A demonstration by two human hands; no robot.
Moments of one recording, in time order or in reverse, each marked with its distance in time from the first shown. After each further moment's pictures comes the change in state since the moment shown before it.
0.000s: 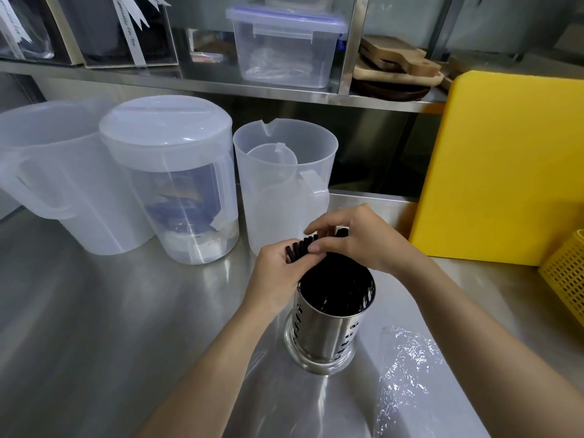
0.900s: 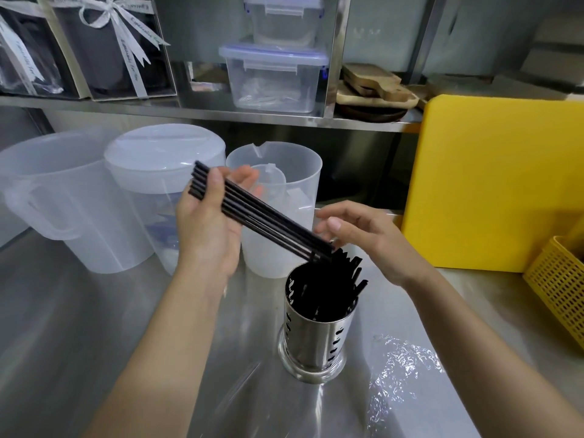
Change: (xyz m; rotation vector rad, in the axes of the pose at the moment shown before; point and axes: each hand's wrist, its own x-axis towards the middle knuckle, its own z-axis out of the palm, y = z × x) left_hand 0.015 0.094 -0.037 -0.753 0.281 0.198; right_hand -0.030 -0.008 -0.027 0.561 0.132 -0.096
